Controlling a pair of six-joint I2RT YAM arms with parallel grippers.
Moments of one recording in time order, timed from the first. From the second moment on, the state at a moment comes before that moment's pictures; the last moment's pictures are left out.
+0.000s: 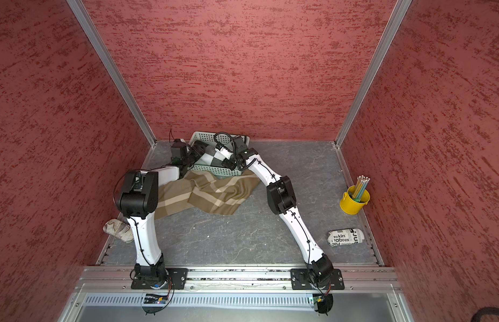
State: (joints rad) left arm -0.06 2.07 1.30 0.35 0.13 -0.83; right arm 0.52 2.74 2.59 -0.62 -0.36 -0.42
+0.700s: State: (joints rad) left arm -0.06 1.98 1.60 0.01 0.17 -0.61; right arm 0.48 2.76 2.61 -0.72 -0.68 -0.48
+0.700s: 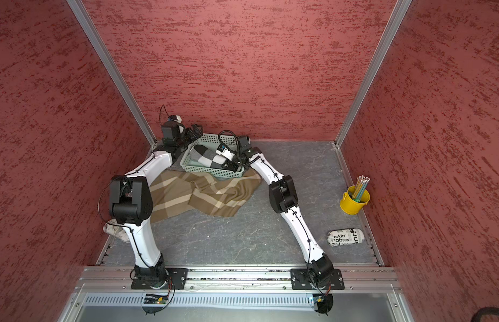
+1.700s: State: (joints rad) left arm -0.18 1.72 1.28 -0.20 0.26 -0.56; right arm 0.62 1.80 1.67 -0.46 0.06 0.20
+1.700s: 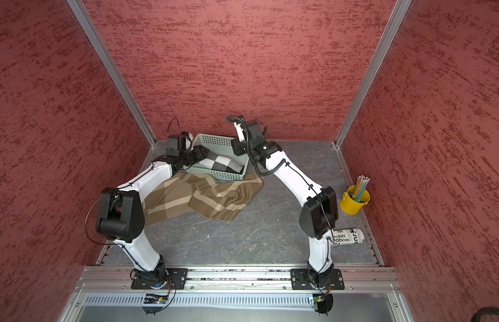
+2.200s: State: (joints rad) left arm -0.28 1.85 1.12 -0.14 0.33 -0.60; right arm 0.70 1.48 0.85 -0.24 0.09 0.79
